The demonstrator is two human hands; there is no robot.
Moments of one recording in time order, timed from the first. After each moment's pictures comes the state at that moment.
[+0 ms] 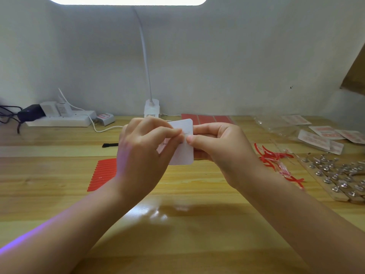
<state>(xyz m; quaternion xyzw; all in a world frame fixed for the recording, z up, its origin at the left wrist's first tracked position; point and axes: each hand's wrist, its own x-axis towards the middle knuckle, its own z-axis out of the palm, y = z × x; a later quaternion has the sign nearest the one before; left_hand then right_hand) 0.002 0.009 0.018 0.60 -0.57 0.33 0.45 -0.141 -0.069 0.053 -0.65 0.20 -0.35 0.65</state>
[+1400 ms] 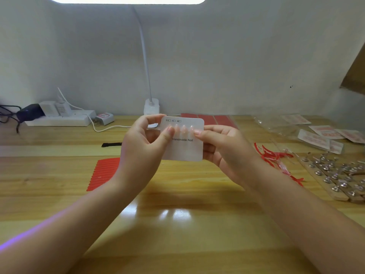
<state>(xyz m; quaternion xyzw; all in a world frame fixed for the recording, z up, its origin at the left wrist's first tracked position) -0.003 0.006 0.021 0.59 -0.42 -0.09 0.68 -0.137 -0.102 0.033 -0.60 0.16 -0.31 0.71</state>
